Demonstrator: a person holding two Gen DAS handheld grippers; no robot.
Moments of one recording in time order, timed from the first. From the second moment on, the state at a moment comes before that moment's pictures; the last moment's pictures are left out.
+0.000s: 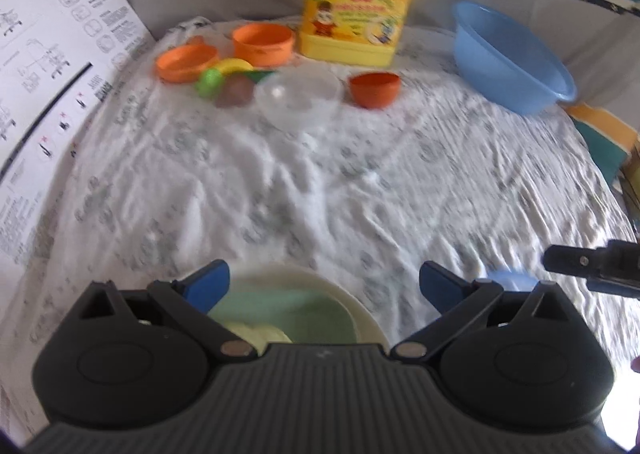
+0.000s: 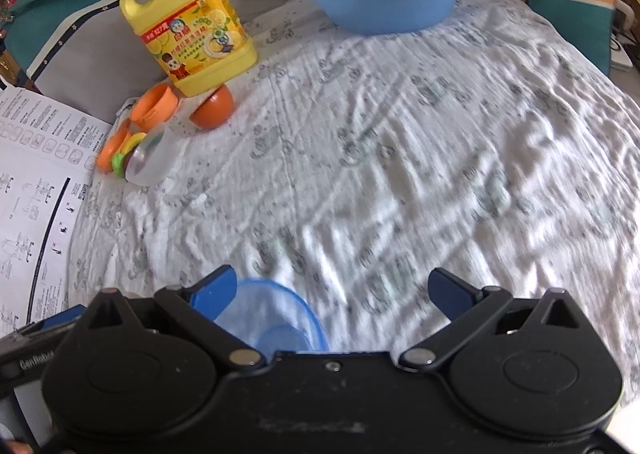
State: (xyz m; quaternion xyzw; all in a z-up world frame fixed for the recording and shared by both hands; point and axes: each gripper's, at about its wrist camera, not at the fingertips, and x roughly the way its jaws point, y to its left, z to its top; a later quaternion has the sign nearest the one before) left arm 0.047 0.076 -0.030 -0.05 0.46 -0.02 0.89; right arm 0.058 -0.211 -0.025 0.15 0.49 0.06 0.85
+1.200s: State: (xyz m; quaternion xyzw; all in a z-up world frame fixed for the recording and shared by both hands) left arm 0.224 0.150 -0.068 -0.13 0.46 0.01 0.88; right arm 0.263 -0.027 -0.045 0.17 0.52 0.16 0.82
